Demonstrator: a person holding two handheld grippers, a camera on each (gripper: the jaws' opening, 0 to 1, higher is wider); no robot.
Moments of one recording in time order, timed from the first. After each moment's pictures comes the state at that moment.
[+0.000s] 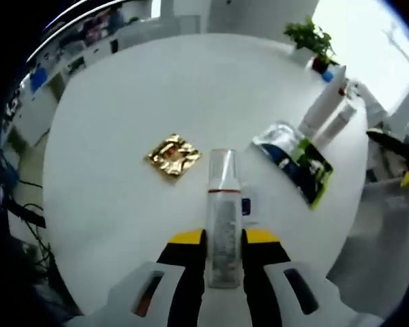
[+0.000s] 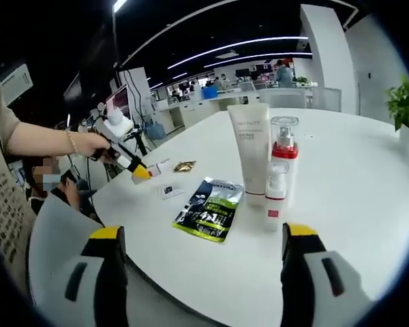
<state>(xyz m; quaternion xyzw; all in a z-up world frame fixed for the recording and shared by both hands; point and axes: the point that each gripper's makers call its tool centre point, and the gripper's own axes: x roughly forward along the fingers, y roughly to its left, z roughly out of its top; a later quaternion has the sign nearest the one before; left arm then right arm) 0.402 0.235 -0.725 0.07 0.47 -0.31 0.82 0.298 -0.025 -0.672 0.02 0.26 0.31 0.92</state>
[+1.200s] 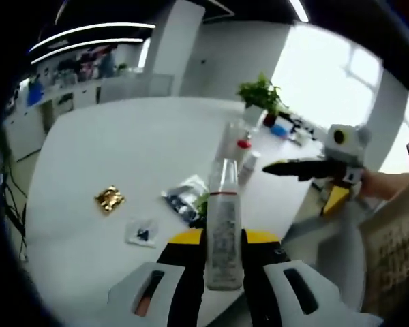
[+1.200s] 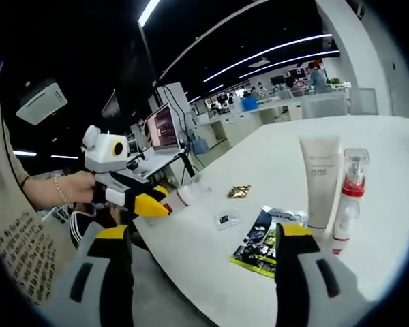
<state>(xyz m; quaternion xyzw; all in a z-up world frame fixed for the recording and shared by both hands) 0.302 0.135 -0.627 -0.03 0.31 -0.42 0.85 0.299 0.056 -0.607 0.11 0.20 0.43 0.87</state>
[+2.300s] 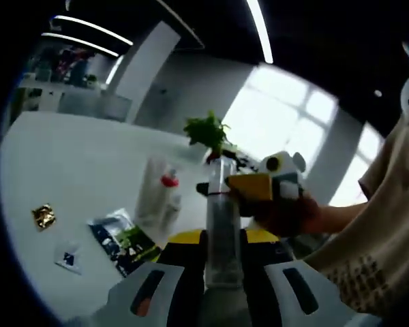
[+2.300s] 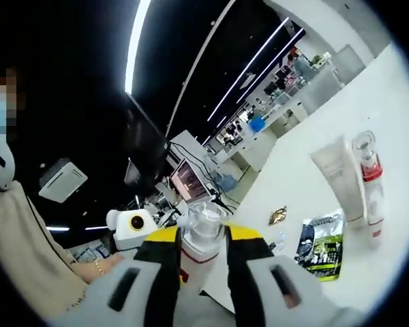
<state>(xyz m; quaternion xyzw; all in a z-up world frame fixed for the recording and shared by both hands) 0.263 0.064 -0.574 -0.16 0.23 -0.54 0.80 0.297 0.057 -0.544 0.31 0.14 0.44 0.83</state>
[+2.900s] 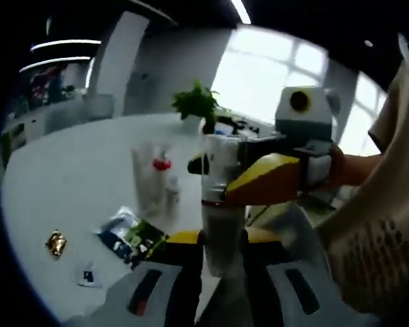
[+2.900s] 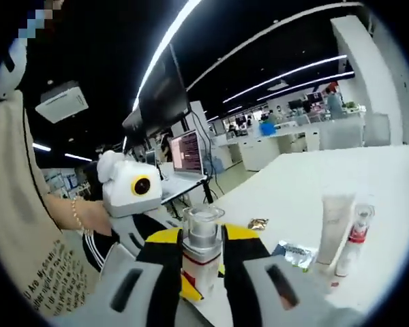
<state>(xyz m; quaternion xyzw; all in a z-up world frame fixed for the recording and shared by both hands) 0.258 0.048 -0.603 0.03 0.26 -0.56 0.79 0.275 0.076 -0.542 0.03 0.12 0.48 0.87</state>
